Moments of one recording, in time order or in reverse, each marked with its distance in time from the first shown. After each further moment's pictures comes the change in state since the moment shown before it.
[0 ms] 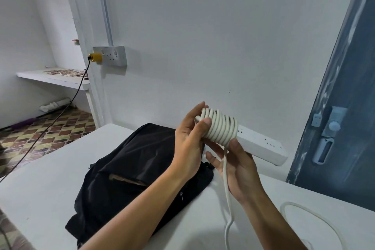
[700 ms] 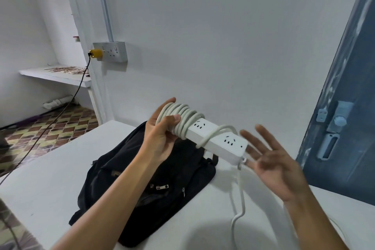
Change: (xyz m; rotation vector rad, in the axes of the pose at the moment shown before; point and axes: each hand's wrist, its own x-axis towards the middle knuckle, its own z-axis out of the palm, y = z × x) left_hand 0.024 0.023 -0.063 -0.119 0.046 -0.111; right_hand -0.002 -0.045 -0.074 -0.025 -0.158 0.062
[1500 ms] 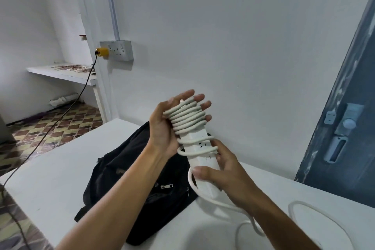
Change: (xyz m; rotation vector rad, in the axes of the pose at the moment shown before) left_hand 0.005 0.008 0.012 -0.225 -0.287 -0.075; right_hand 0.000 0.051 0.093 -0.755 -0.067 0.104
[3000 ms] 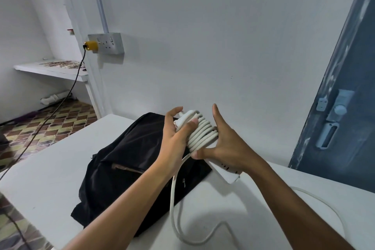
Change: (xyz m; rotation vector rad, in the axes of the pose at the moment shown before) left_hand -0.030 -0.045 0.001 0.486 0.408 -0.023; right_hand 0.028 -0.019 -0.025 -0.437 0.045 0.096
